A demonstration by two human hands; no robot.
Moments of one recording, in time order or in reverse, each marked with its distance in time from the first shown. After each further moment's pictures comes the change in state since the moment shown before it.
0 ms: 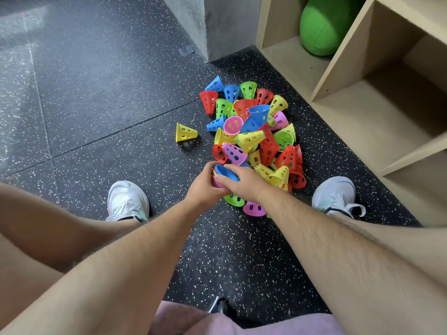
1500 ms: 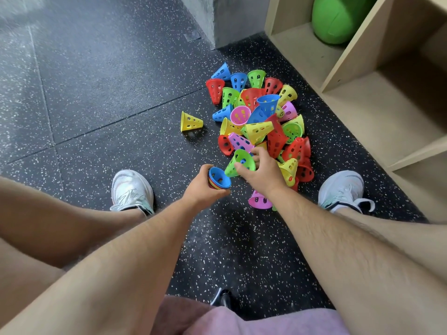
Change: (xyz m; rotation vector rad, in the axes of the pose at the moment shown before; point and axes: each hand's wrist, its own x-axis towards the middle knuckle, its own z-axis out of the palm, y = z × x) left_hand -0.011 -0.032 -0.005 0.037 -0.030 -0.159; right_hand -0.005 0.016 0.001 0.101 0.324 0.079
